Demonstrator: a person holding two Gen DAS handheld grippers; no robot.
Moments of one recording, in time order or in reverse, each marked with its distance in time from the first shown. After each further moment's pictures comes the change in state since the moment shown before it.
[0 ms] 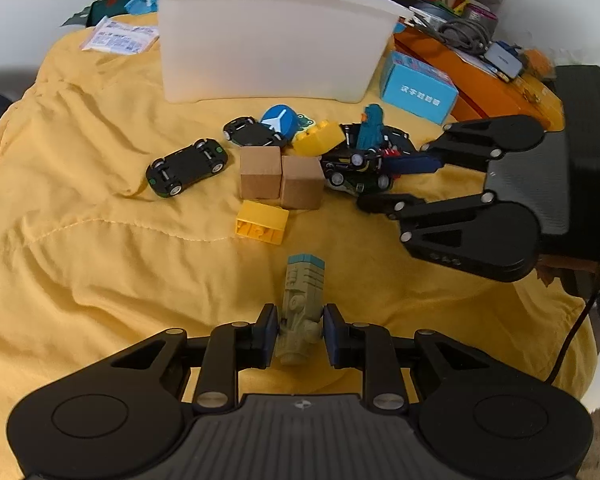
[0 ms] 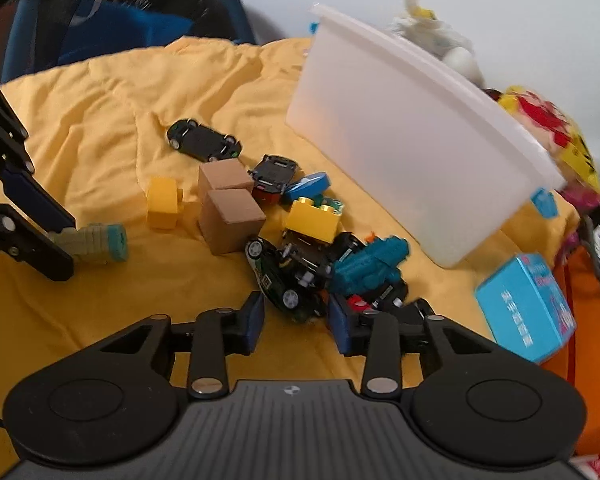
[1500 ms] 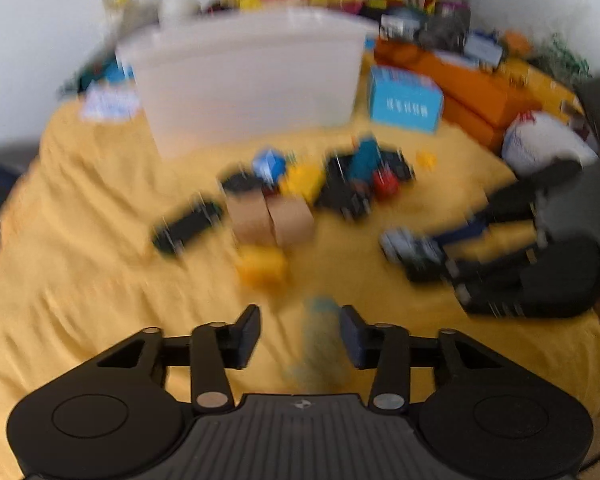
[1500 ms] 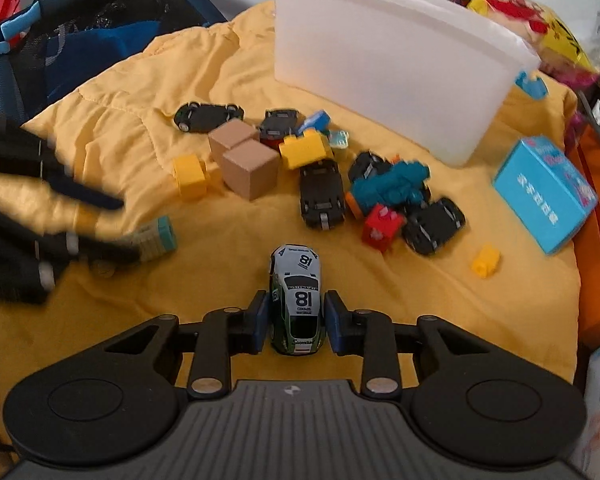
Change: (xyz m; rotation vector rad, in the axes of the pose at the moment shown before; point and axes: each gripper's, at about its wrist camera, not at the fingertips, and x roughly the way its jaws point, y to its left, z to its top) left arm -0.014 -0.026 0.014 0.189 -0.122 0.123; right arm -0.026 -0.003 -0.027 0.302 0.134 0.113
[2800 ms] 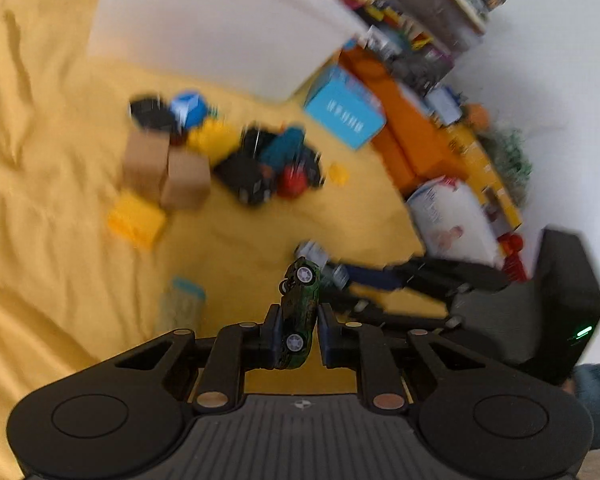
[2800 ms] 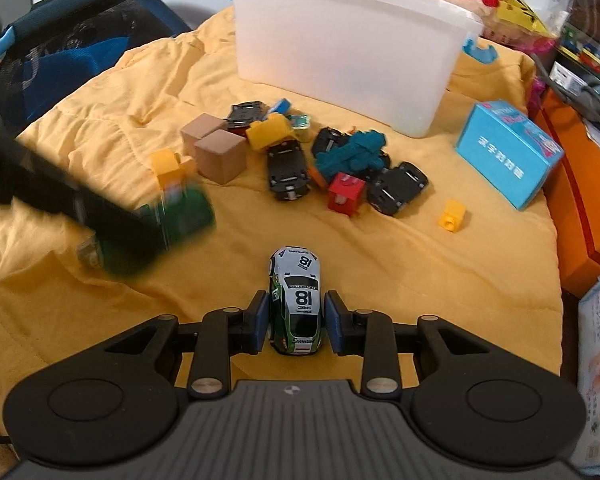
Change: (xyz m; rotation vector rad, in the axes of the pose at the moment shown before) left arm 0.041 0.002 -0.011 -0.414 0.142 -0.489; right arm -0.012 -0.008 -0.021 0.110 -0.019 -0.046
